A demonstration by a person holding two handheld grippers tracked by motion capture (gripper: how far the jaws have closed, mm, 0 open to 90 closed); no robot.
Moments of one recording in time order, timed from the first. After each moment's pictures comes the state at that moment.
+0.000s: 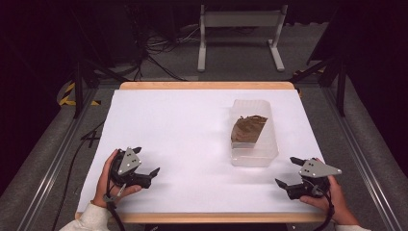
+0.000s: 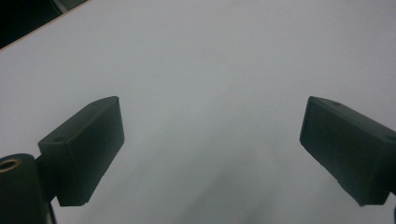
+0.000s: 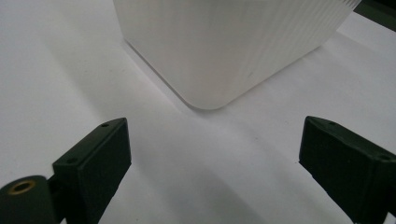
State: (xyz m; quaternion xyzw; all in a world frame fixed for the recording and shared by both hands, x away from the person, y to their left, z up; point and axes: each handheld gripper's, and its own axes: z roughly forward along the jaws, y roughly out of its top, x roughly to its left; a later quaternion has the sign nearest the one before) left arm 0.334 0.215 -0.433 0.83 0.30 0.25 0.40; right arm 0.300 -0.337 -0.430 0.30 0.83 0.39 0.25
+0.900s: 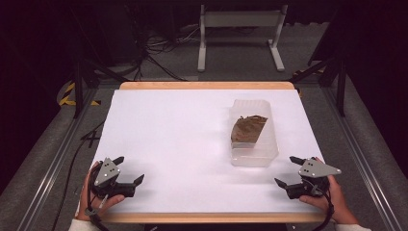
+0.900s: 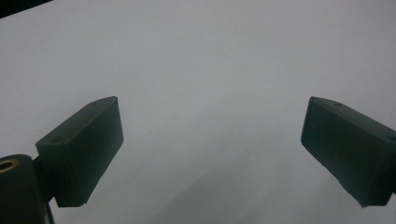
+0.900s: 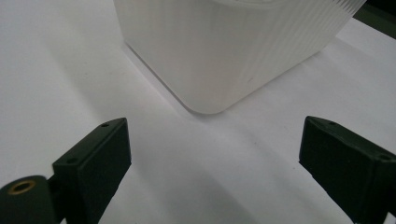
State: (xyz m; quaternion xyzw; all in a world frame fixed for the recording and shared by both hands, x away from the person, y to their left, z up) left arm 0.310 0.255 -0.444 0.80 0.35 0.24 0.42; right arm 0.301 -0.336 -0.429 0.29 0.83 0.39 0.26
